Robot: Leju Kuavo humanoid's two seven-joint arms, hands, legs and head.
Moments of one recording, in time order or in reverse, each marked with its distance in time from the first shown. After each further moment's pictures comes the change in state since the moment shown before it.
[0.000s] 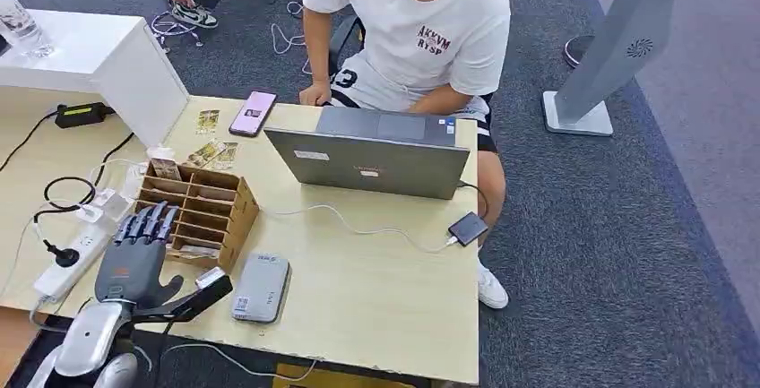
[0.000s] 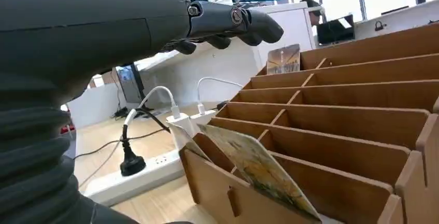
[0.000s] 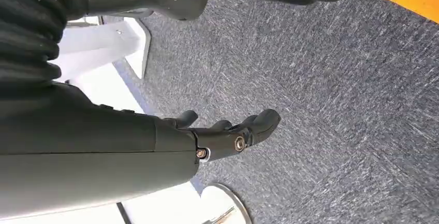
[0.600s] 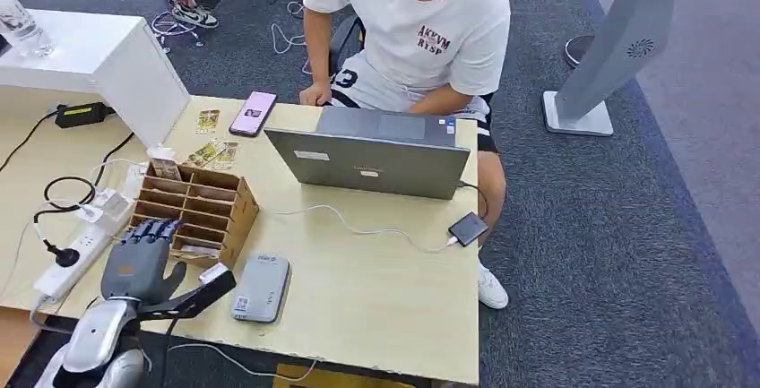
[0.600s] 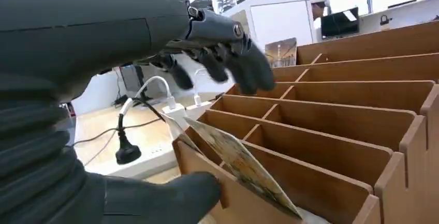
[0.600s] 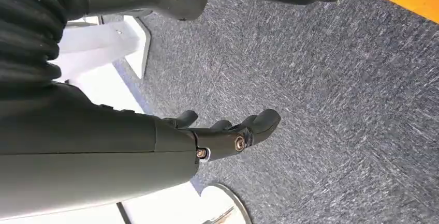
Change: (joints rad) left arm -0.020 -0.028 0.000 0.022 0.028 0.007 -0.018; right arm 0.000 0.000 0.000 0.000 0.000 0.001 0.000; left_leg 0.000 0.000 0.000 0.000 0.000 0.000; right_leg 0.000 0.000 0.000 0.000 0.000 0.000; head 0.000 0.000
